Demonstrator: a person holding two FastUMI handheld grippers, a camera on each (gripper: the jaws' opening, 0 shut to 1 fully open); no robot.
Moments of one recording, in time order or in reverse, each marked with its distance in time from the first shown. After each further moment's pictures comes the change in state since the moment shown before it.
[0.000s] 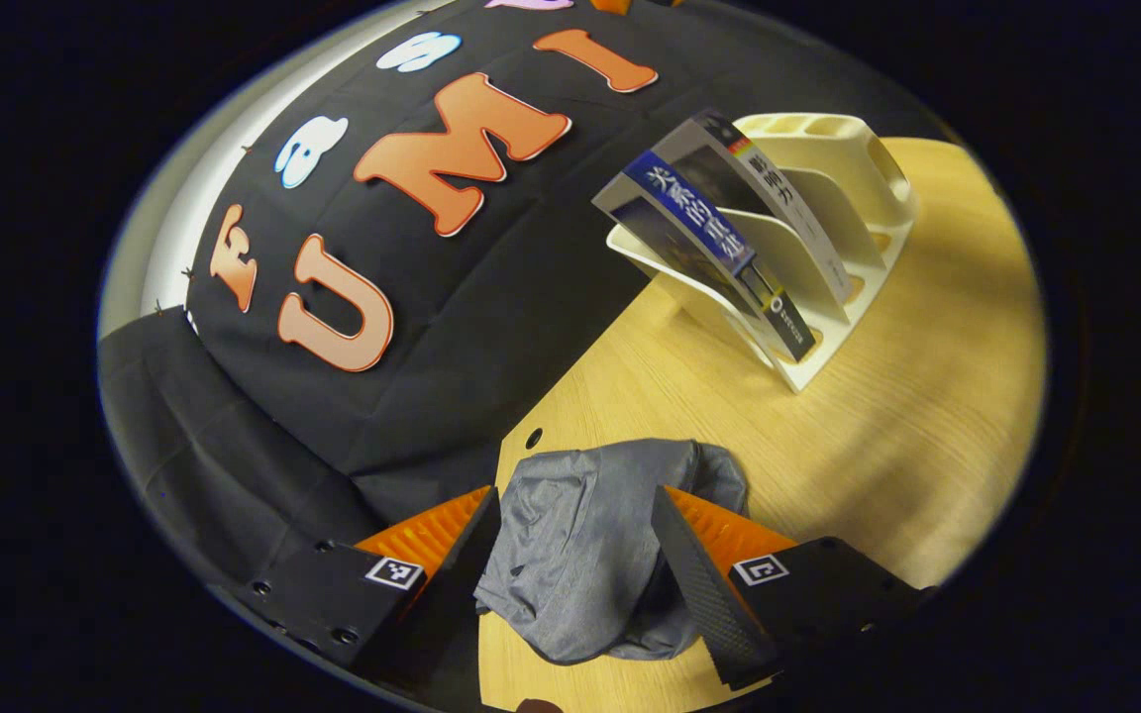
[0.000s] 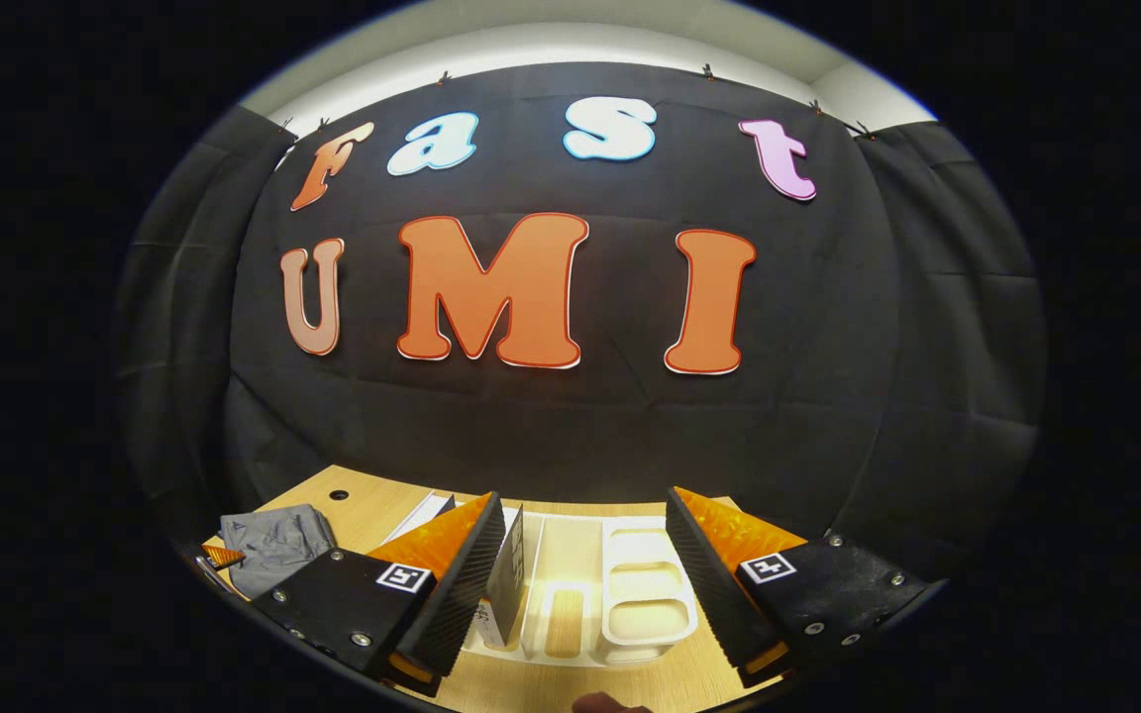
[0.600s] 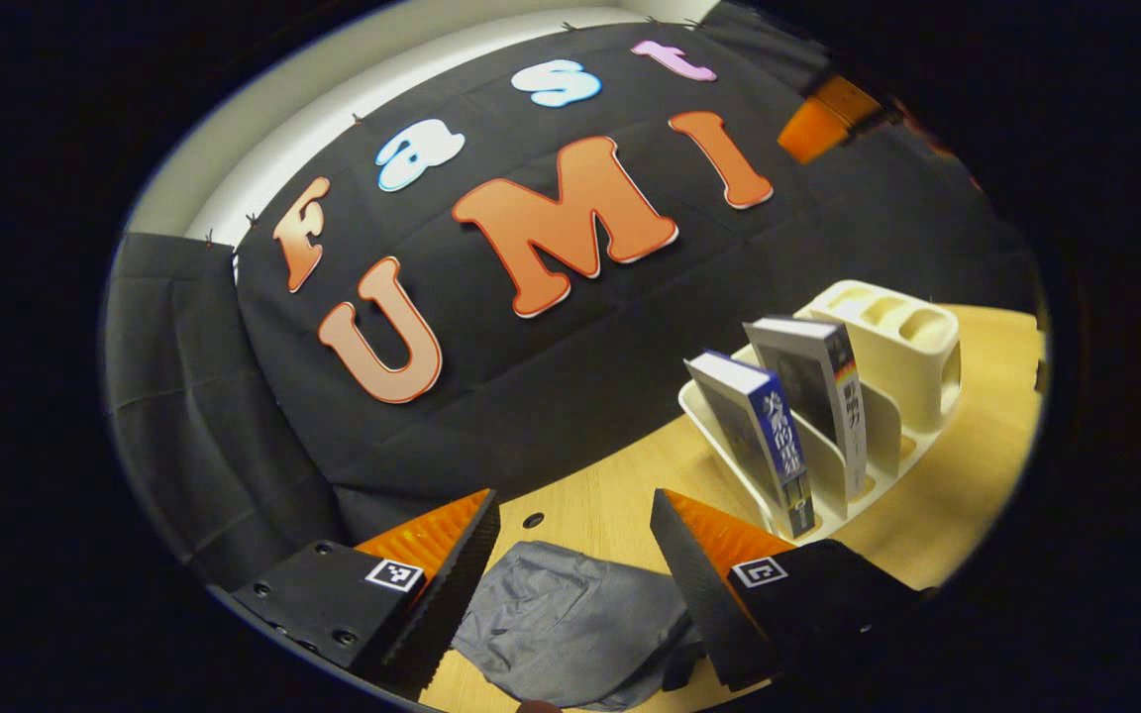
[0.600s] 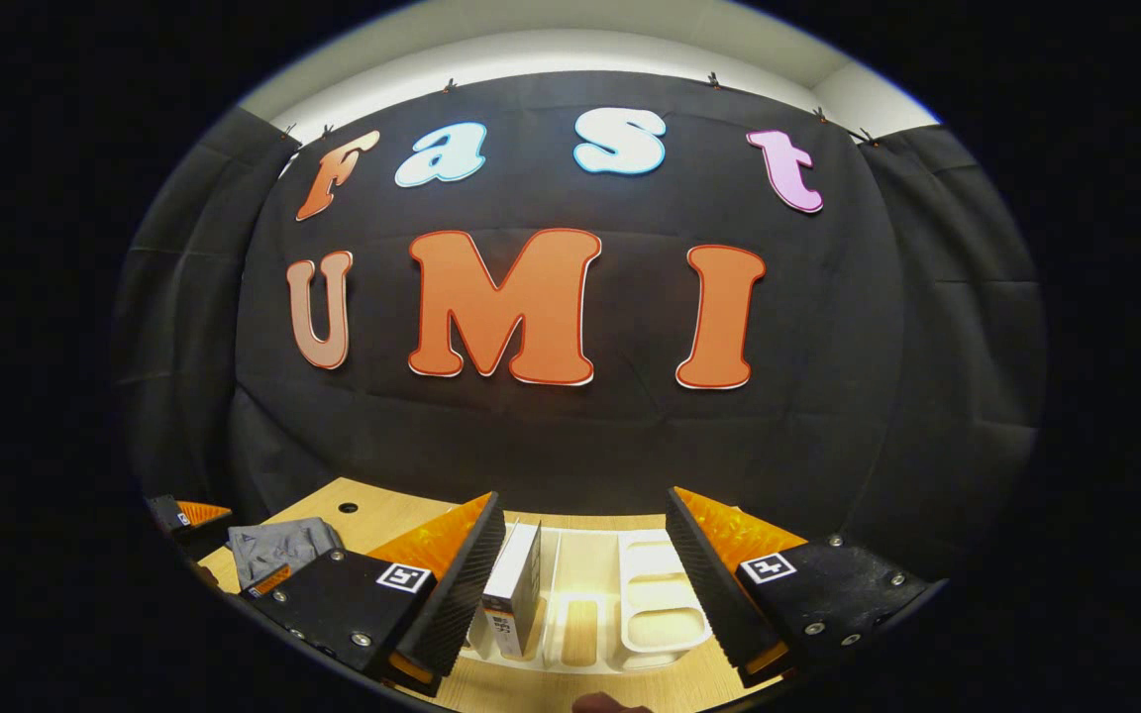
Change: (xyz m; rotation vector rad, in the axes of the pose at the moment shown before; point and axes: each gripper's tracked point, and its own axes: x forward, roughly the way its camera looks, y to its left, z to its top) left arm -0.019 0.073 0.103 -0.313 -0.222 0.023; right arm -0.002 0.019 0.020 0.004 -0.036 0.001
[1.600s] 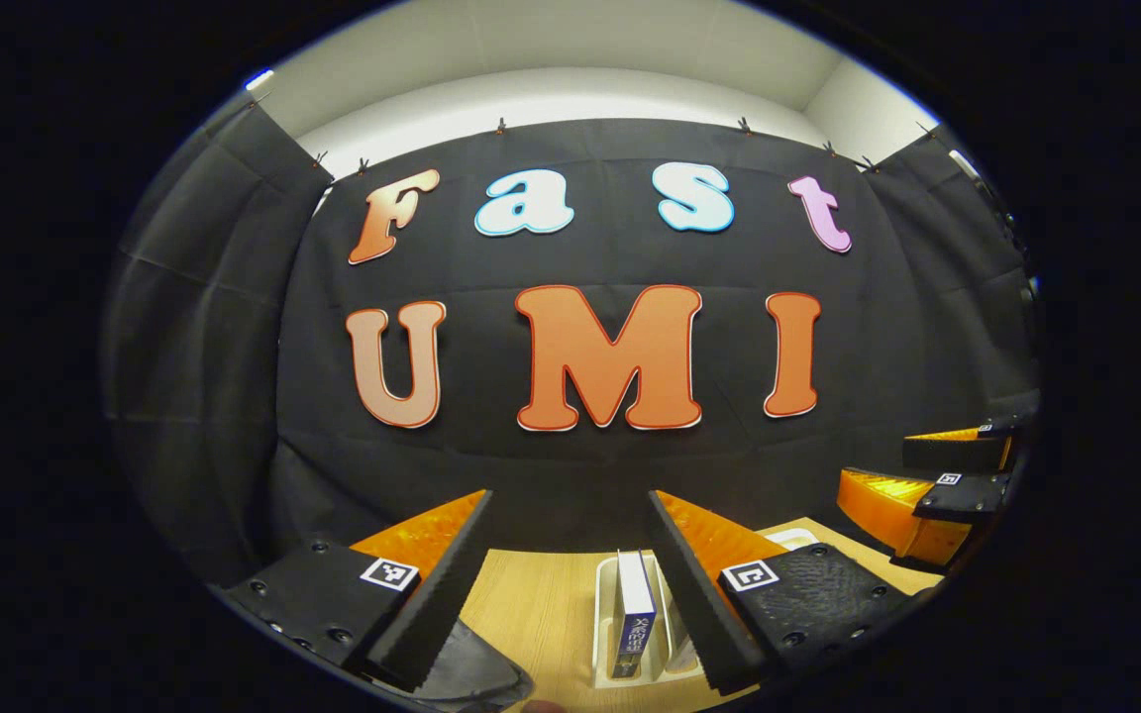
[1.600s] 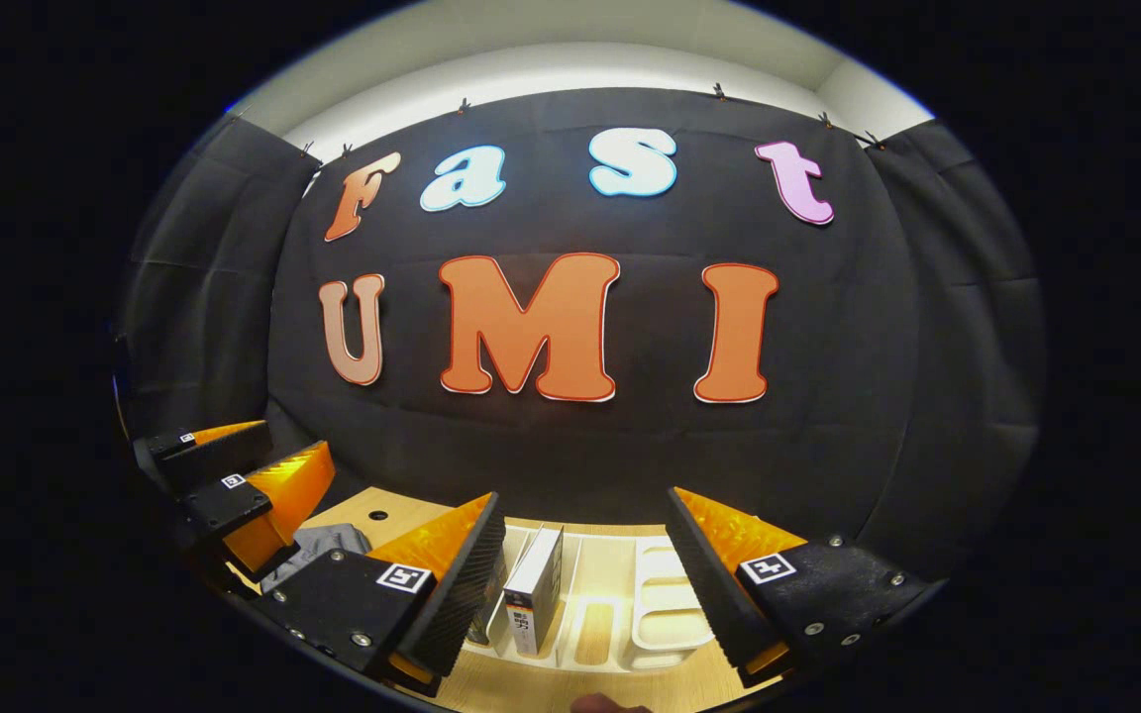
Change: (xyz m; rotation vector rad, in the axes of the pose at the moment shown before) left arm -0.030 0.029 0.197 -0.582 -0.258 0.011; right arm -0.030 0.011 0.013 0.013 -0.045 0.091
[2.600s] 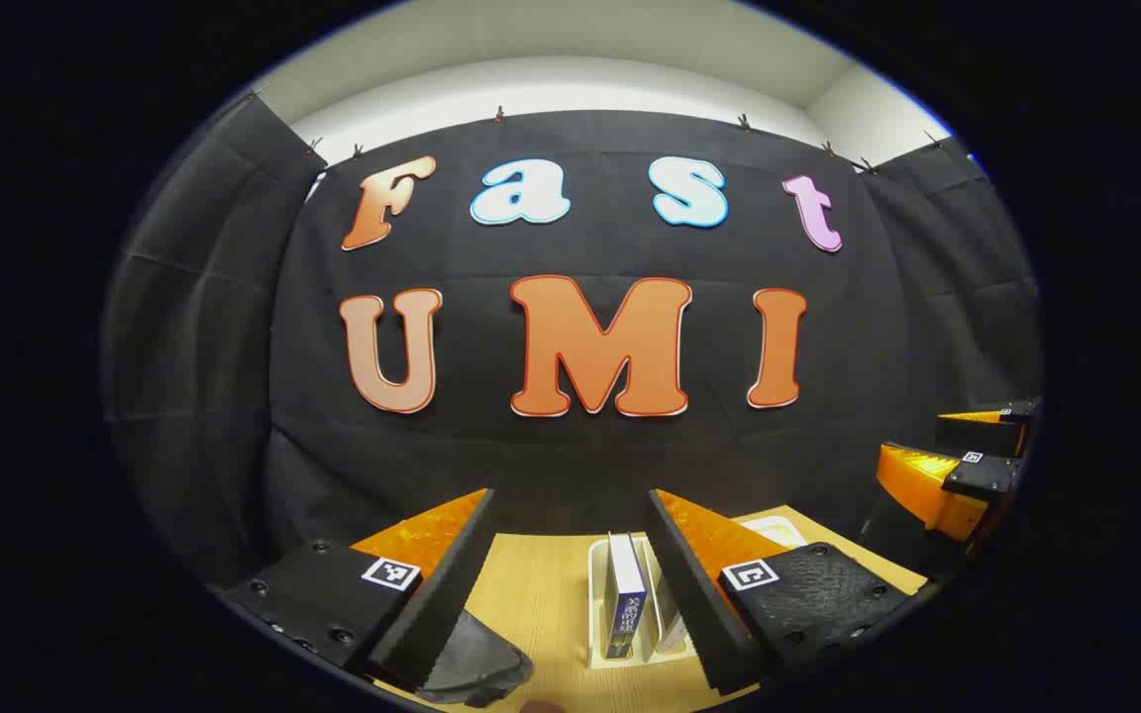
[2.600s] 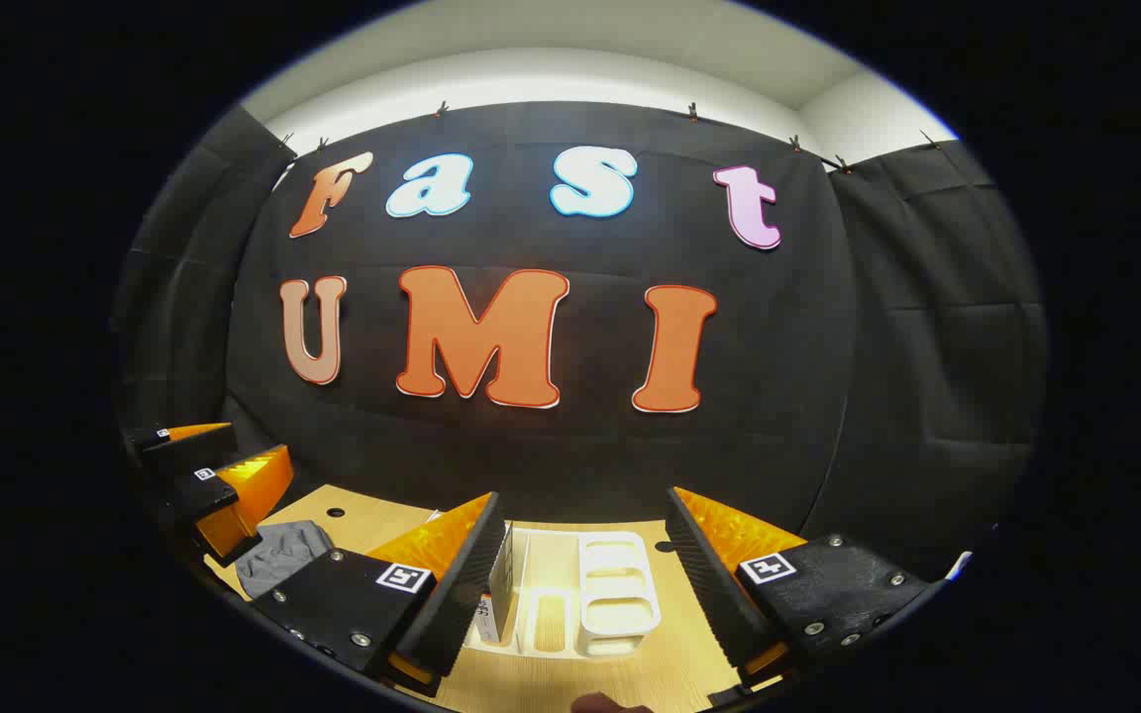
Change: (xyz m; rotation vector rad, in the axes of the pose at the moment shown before) left arm -0.028 0.006 0.013 -0.029 0.045 -0.021; right arm -0.049 -0.028 0.023 -0.036 -0.013 -0.139
